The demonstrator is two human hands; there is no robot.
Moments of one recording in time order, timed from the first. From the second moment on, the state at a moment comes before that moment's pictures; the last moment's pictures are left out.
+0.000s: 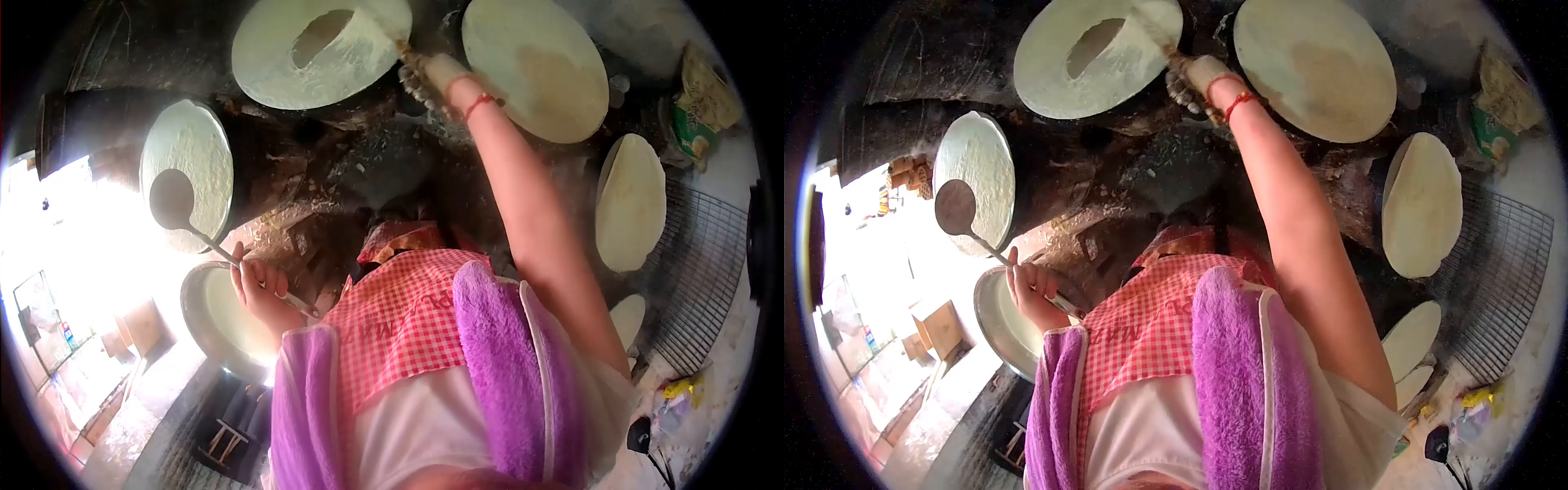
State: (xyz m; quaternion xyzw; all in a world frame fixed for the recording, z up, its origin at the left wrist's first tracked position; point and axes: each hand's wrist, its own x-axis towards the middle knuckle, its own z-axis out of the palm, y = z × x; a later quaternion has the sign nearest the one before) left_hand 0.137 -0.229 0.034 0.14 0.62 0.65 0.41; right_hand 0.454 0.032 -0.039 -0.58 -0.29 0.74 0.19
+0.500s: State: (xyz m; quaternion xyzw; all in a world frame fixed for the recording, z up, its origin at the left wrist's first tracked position) left_hand 0.073 -0.237 0.016 0.14 0.59 0.68 0.40; right_hand 0.395 -0.046 -0.038 -0.59 -0.44 0.58 0.35
